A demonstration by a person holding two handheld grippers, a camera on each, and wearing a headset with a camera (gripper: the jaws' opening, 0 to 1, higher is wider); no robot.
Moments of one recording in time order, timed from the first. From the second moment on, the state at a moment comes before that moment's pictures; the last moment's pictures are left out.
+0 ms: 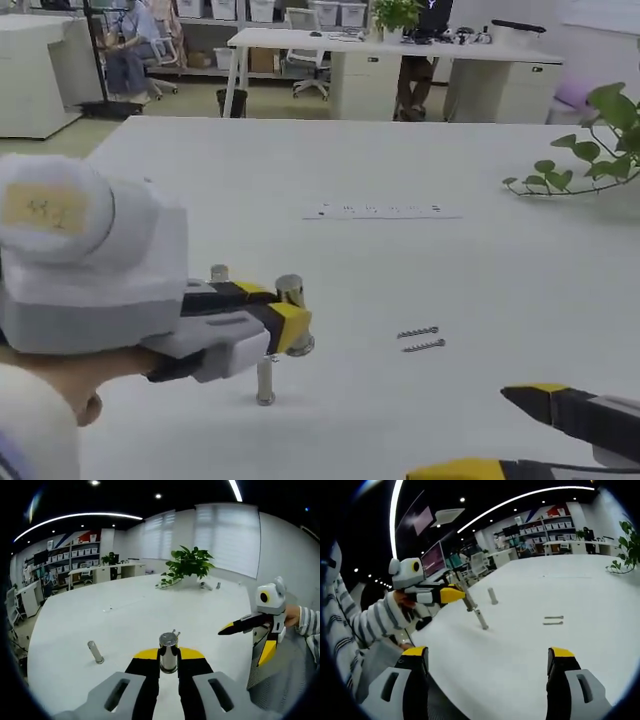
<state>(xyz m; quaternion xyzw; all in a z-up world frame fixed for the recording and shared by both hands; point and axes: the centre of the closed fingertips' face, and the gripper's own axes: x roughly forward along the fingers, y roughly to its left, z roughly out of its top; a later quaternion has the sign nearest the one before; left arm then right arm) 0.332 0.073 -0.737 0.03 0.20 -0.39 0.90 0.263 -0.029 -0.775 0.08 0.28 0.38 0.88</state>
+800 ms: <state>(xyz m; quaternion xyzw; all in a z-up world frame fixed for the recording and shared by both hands) 0.329 0.037 -0.805 0.06 0.23 -0.42 0.88 0.263 -0.033 -0.779 0.08 0.29 0.37 0.88</state>
